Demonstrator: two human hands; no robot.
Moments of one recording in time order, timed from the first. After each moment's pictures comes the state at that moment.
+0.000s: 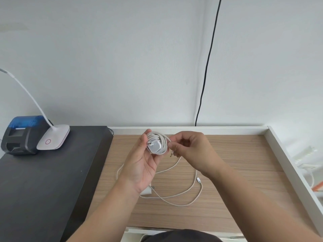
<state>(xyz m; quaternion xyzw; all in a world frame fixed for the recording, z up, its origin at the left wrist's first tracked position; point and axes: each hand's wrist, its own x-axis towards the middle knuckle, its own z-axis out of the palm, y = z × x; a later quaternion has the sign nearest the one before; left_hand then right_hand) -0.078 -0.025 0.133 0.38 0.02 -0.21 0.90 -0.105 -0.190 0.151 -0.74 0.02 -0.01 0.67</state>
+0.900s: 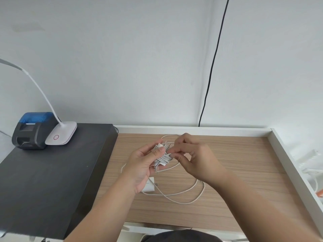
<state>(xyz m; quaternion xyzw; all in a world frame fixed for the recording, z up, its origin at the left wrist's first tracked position) -0.091 -0.005 0.132 0.57 0.03 -0.24 0.79 -0.119 -0.186 0.128 -0.85 -0.20 -0.19 0.44</state>
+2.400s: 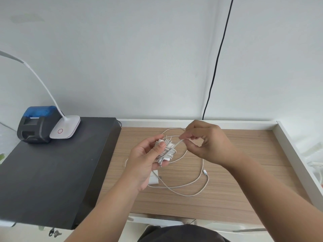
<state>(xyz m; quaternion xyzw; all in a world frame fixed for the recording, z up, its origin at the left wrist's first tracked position) -0.105 0.000 0.134 0.60 0.04 -0.18 0.78 -0.107 -0.207 0.142 -0.87 -0.20 -0.18 0.42</state>
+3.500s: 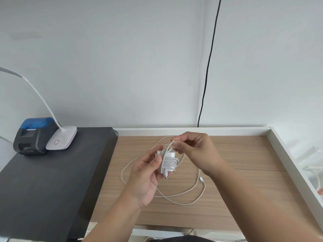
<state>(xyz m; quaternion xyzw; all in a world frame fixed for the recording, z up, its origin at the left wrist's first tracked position) -0.119 -0.014 0.128 0.46 0.01 -0.20 0.87 -0.111 -0.190 0.139 -0.72 0.02 -0.05 0.70</state>
